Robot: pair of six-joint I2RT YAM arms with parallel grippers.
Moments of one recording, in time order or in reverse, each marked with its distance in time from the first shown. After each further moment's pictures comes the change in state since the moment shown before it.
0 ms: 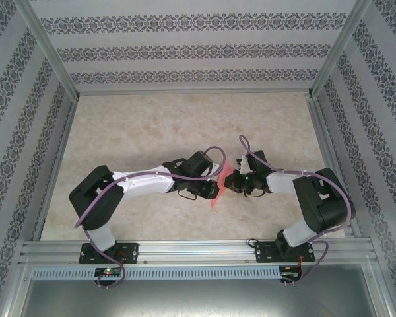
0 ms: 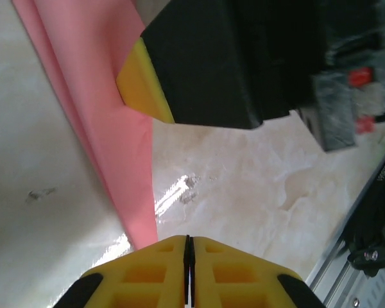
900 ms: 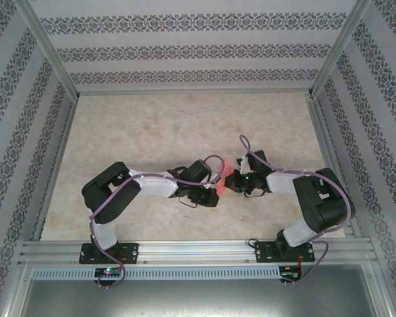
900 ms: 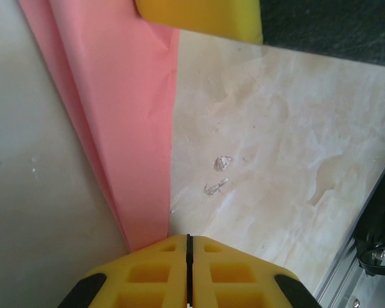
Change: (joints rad) left arm 0.000 0.095 -0.097 0.167 0.108 -0.103; right arm -0.006 0.005 0.000 0.004 -0.007 0.000
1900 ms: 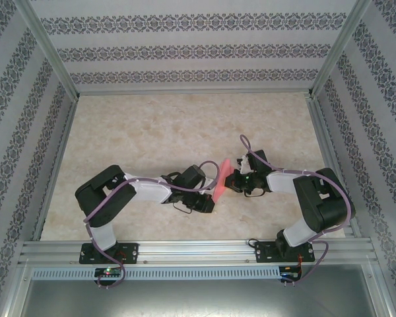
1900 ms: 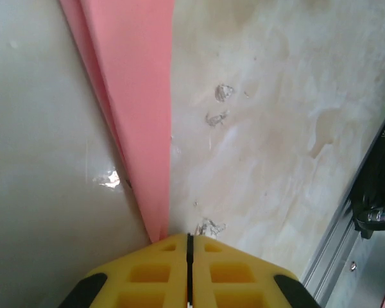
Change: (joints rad) left arm -0.008 -0.068 -0.126 0.059 0.059 -0.002; right arm -0.007 0.000 0.008 -0.021 0.002 -0.001
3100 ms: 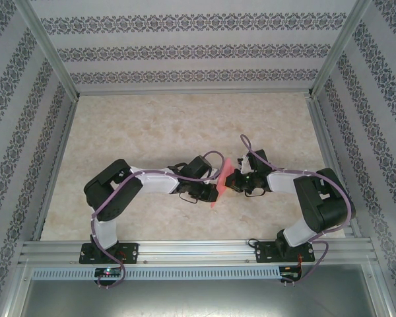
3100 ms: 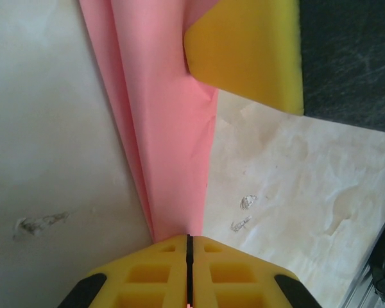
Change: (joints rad) left arm 0.040 0.100 0.173 -0.082 -0.097 0.028; right arm -0.002 -0.005 0.002 -0.006 0.010 0.000
